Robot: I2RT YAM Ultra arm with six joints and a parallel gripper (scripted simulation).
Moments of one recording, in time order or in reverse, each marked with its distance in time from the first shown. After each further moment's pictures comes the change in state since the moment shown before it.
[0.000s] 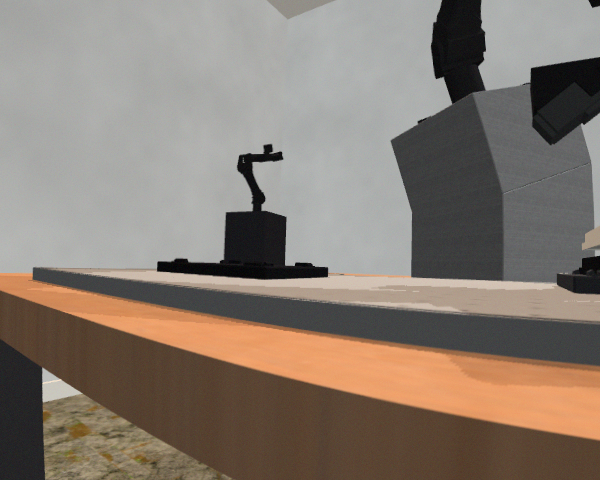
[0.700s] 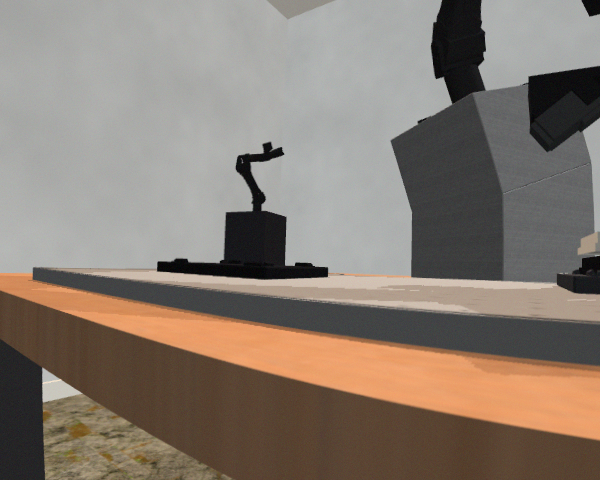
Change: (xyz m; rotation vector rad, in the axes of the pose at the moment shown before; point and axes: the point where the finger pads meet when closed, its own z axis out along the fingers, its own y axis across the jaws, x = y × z) arm -0.003 -0.007 0.005 0.007 -0.003 -0.003
